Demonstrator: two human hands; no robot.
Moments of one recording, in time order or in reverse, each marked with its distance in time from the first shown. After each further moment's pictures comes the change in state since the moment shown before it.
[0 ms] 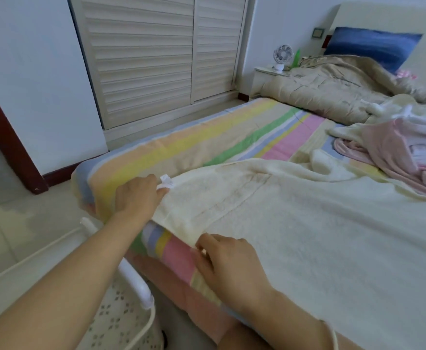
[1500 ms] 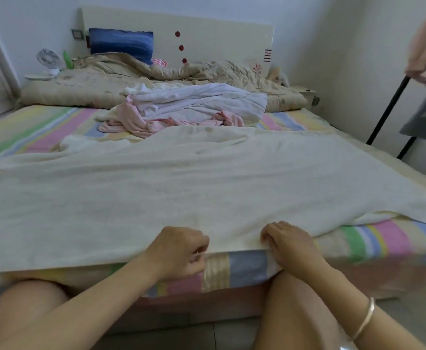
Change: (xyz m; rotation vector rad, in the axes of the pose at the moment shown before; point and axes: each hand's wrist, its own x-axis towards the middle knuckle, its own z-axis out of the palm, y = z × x) left_hand -0.397 0.394 -0.074 -0.384 -0.120 1.594; right_hand -0.547 0.145 -0.238 -0.437 0.057 0.860
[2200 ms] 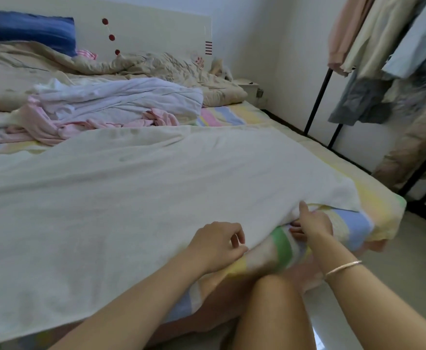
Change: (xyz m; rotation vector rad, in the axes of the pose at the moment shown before) left_hand 0.194 0.131 0.059 -0.435 -0.077 -0.075; right_hand -0.028 0.256 0.013 0.723 0.240 1.365
